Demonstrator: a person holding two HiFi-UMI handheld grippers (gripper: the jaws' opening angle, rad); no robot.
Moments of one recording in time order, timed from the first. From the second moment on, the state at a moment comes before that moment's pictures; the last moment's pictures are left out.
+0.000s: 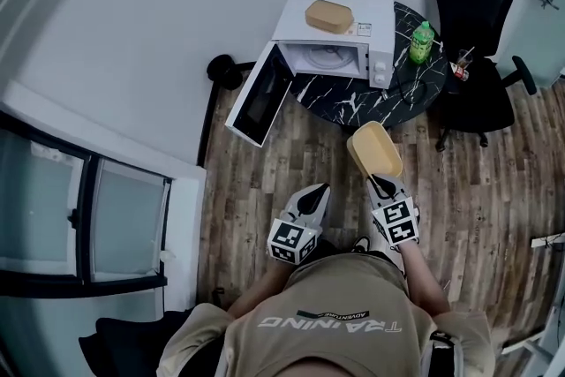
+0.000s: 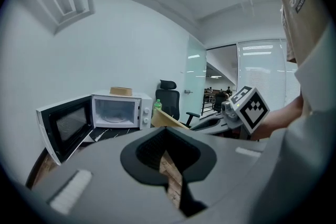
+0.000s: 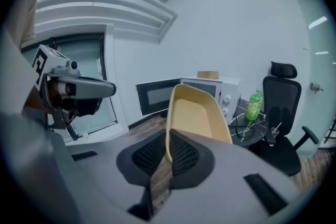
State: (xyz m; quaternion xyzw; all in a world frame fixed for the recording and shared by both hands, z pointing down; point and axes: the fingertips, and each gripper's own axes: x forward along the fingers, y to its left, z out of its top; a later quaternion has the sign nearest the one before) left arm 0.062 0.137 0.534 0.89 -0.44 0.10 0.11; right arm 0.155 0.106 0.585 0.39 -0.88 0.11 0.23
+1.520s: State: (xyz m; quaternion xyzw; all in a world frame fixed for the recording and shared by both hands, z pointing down) left arm -0.040 -0.041 0.547 0.92 -0.37 0.08 0.12; right arm 0.053 -0.049 0.580 0.44 -0.84 0.11 0.29
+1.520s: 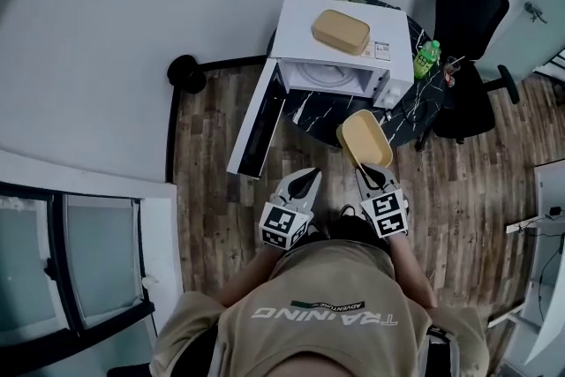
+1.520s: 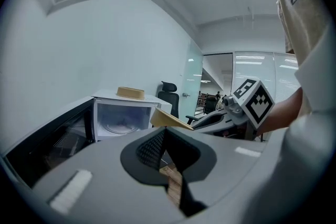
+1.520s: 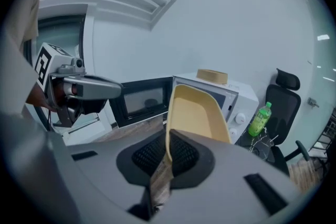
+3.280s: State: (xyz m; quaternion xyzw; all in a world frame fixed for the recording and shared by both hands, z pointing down) left arm 0.010 -0.220 0.560 0.87 -0.45 0.14 0.15; right arm 0.044 -0.220 0.637 0.23 -0.91 0.09 0.32
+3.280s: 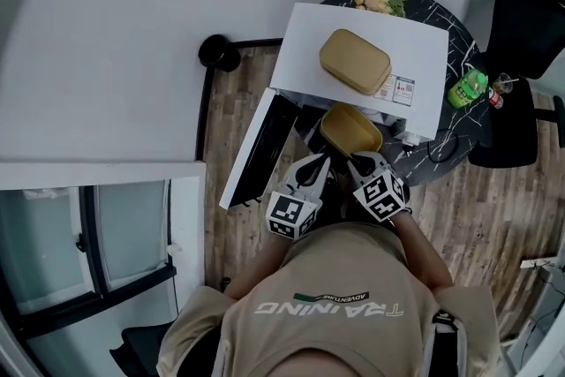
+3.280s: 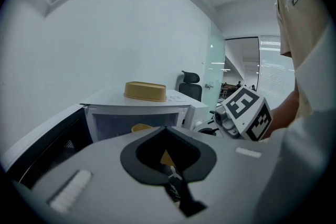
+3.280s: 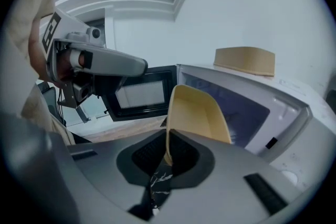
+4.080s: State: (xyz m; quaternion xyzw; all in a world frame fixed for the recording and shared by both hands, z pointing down) left arm -0.041 -0.290 0.563 0.91 -0.37 0.08 0.14; right arm 0.007 -0.283 0.649 0.31 -0.84 0.05 0.43
